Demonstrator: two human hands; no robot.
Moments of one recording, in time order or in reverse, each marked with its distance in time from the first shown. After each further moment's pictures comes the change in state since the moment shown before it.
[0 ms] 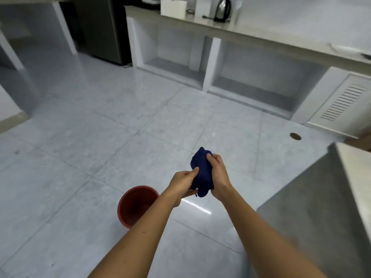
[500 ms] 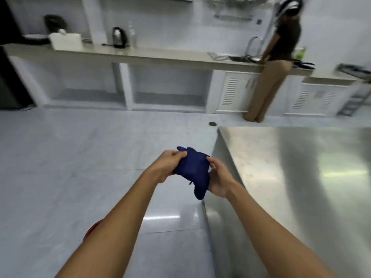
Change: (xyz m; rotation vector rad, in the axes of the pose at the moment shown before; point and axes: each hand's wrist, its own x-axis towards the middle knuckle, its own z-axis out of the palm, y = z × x) left_hand -0.162 0.131 0.111 0.393 -0.399 0.199; right_hand -0.225 -0.113 -0.118 0.337 0.105 0.035
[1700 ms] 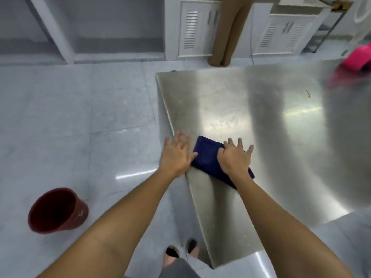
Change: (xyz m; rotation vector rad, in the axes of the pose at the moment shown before) left_hand 0.069 -0.117 0.282 1.397 -0.078 0.506; right_hand -0.064 0.002 -0.284 -1.719 0.780 0.028
